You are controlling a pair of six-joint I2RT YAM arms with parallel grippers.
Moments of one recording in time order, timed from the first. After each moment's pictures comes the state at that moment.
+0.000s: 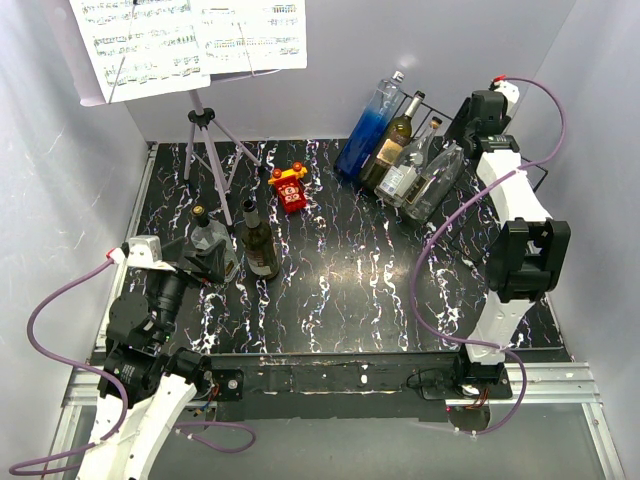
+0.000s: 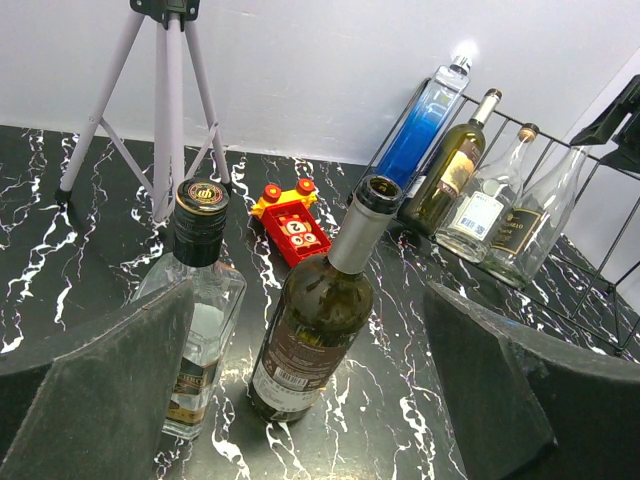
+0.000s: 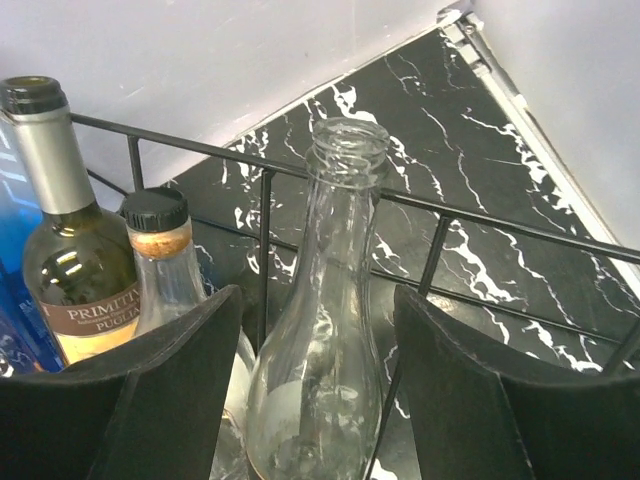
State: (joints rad) left arm -0.34 0.23 0.65 -0.31 -0.14 -0.26; right arm 0.04 1.87 1.75 -0.36 0.31 0.40
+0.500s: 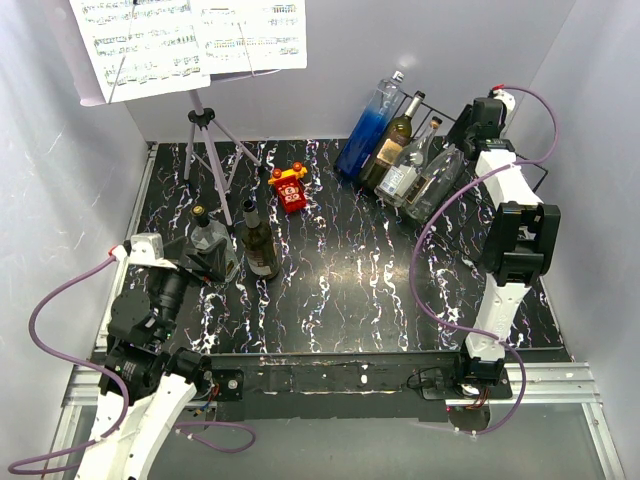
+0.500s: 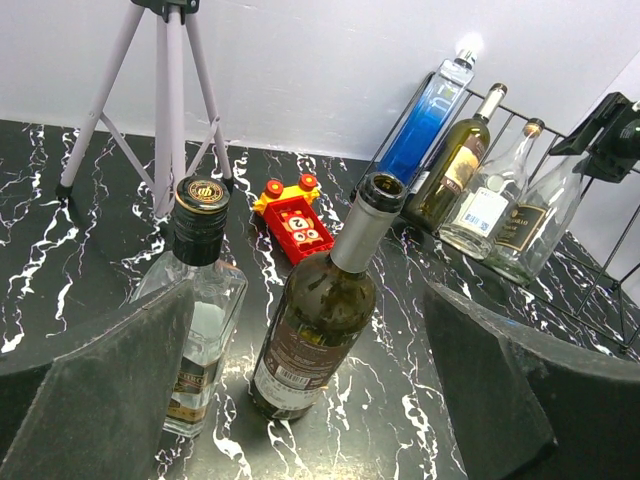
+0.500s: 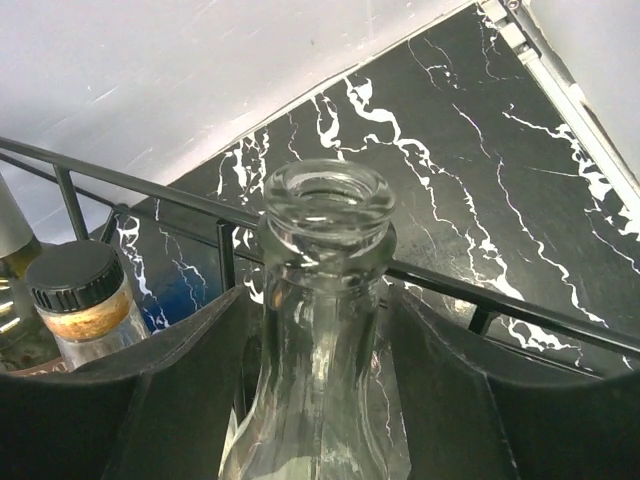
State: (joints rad) left arm -0.34 0.25 0.65 -0.30 -0.14 -0.26; right arm -0.02 2.03 1.77 -0.24 0.19 0.42
